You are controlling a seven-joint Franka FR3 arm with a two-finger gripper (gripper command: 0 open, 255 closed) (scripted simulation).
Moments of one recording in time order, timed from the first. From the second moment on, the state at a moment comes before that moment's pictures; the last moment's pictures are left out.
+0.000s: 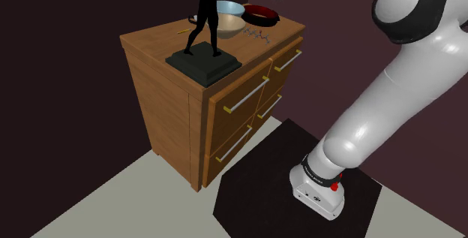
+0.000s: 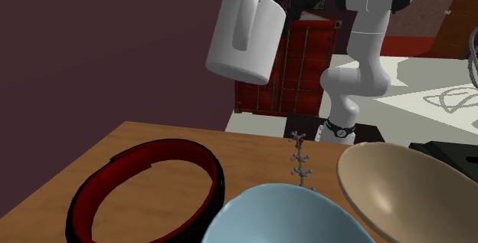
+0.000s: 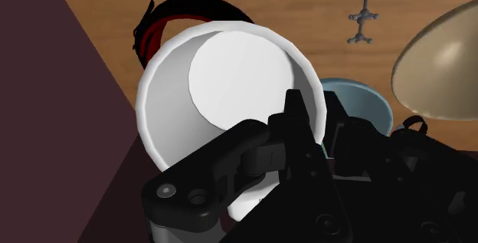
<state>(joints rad) 0.00 -0.04 -0.45 -1.41 0.02 1.74 -0.44</state>
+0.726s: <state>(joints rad) 0.13 -0.04 -0.29 -1.37 -0.08 1.70 -0.17</state>
